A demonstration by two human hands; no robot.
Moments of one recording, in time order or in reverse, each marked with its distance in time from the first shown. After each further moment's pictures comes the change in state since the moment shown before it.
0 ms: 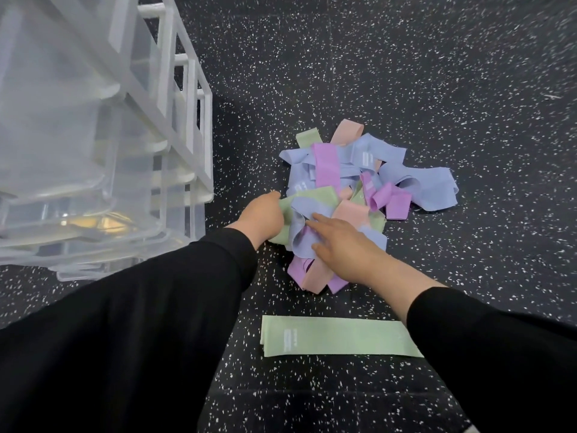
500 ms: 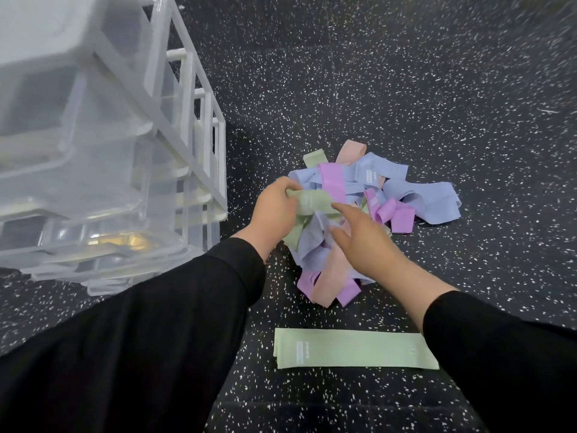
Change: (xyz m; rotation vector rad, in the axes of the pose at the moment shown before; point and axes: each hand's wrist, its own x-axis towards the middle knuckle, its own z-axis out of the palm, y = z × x) left_hand -0.032 0.033 -0.042 -0.528 0.221 0.059; right_hand -0.019 -0.026 -0.044 0.258 0.297 0.075
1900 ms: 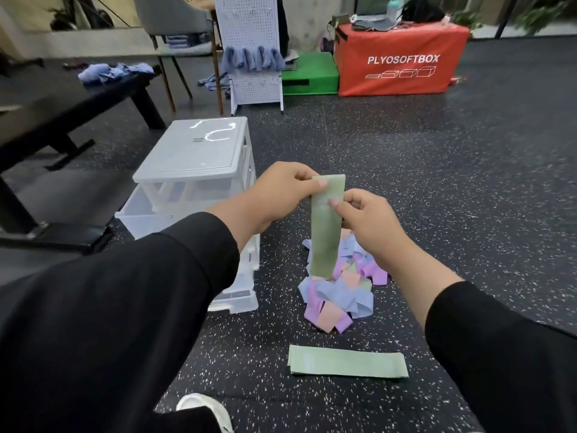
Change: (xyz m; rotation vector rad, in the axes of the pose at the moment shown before) left_hand -0.230 0.175 -0.190 -0.065 0.003 0.489; right_hand -0.166 -0.187 -0.131 0.539 0.281 -0.285
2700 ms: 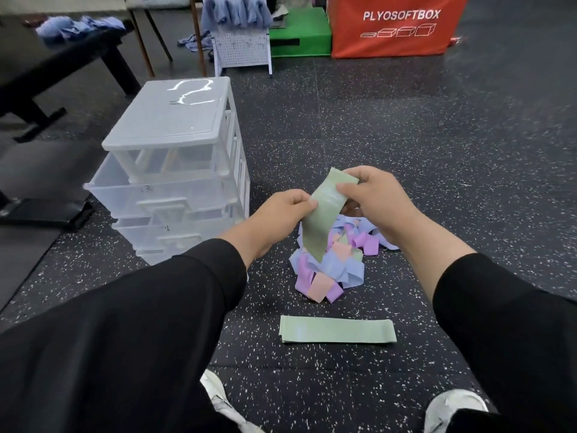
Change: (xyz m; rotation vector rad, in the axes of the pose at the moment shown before) left_hand -0.021 -0.079 0.067 -0.221 -0.120 -0.183; right_hand 0.005 0.030 -0.020 0.008 -0.005 0.159
